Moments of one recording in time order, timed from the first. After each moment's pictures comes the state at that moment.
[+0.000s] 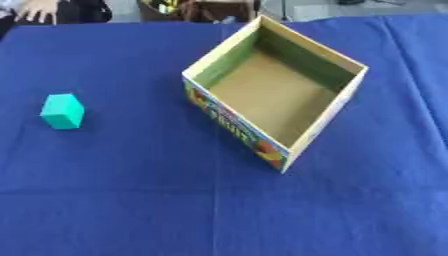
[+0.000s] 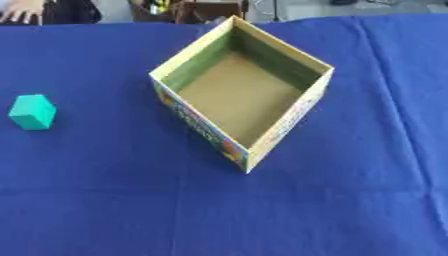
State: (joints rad) left arm -0.12 0.86 0.20 -1.80 -0.29 -0.27 0.08; right arm -0.17 -0.36 -0.11 -1.98 0.22 -0.38 -0.32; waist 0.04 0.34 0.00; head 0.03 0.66
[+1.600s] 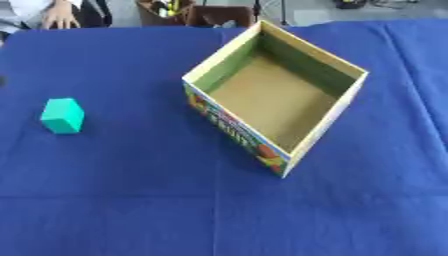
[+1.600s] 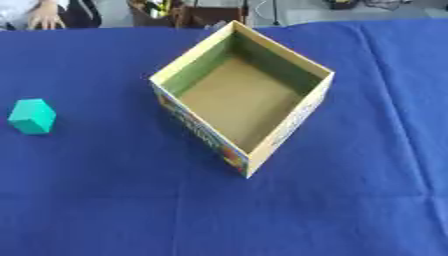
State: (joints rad) left arm -0.52 1.00 0.04 -1.37 -0.50 -0.37 -0.32; right arm -0.15 -0.36 -0.09 -1.98 0.24 -0.37 -0.30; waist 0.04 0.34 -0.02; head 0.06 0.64
